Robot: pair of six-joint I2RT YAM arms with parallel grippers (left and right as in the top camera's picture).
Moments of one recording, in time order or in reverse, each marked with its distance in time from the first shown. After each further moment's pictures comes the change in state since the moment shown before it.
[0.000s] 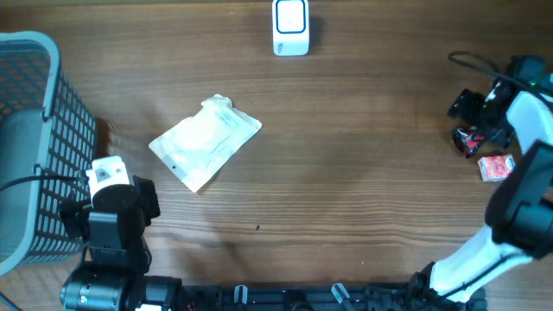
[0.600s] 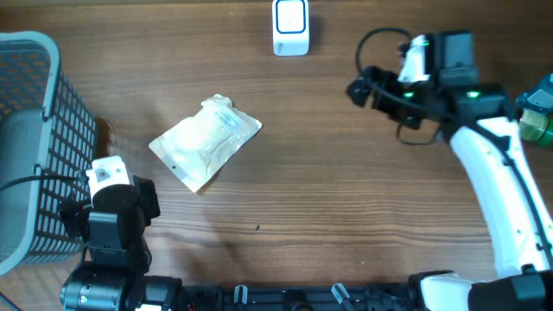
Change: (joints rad) left arm 0.000 0.000 0.000 0.000 0.000 0.000; right arm 0.560 -0.444 0.024 -0.203 -0.351 0.296
